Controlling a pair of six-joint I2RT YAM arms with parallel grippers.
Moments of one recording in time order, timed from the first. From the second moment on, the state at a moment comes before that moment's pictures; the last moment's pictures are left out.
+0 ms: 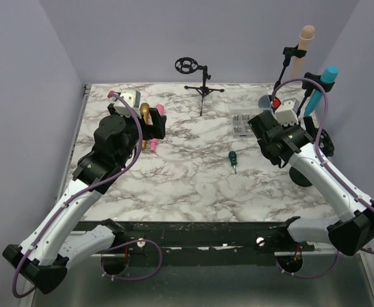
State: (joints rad) left arm -0.57 0.93 1.10 -0.27 -0.25 -0.23; right arm 0.56 1.27 1.30 -1.20 1.28 0.34
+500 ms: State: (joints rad) left arm -0.58 0.94 1.10 -0.27 -0.23 -0.24; right arm 0.50 1.33 1.22 -1.09 1.26 0.24
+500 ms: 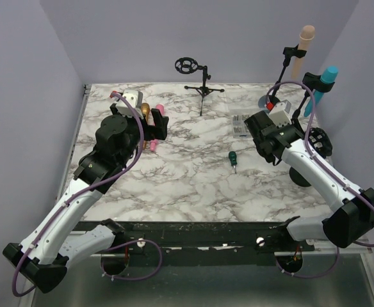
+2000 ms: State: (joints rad) left arm -0.58 0.96 1.10 -0.28 -0.24 -0.23; right arm 0.87 1.41 1.67 -0.84 0.77 -0.06
